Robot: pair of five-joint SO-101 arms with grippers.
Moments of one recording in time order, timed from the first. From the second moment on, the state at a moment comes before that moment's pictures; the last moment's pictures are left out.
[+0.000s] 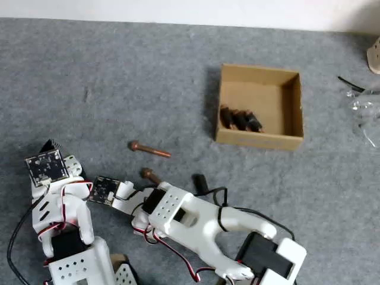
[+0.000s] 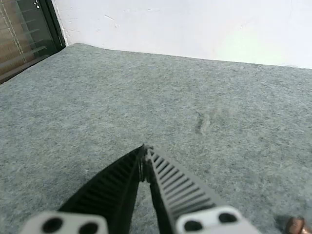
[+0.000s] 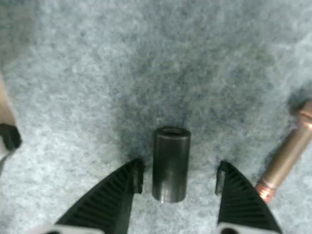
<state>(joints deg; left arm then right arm) -23.1 -103.5 96.2 31.9 0.7 -65.6 0.0 39.4 45.6 19.1</state>
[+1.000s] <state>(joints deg) -22.6 -103.5 96.1 31.4 0.9 -53.5 -26.5 47.1 45.1 19.9</state>
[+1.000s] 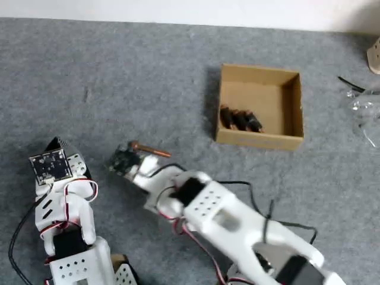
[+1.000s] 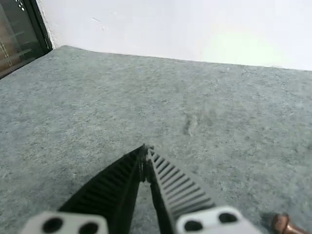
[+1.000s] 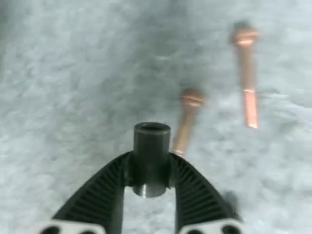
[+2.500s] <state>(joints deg) -17.8 -75.4 89.7 21.5 0.8 -26.5 -84.0 91.6 32.2 19.9</state>
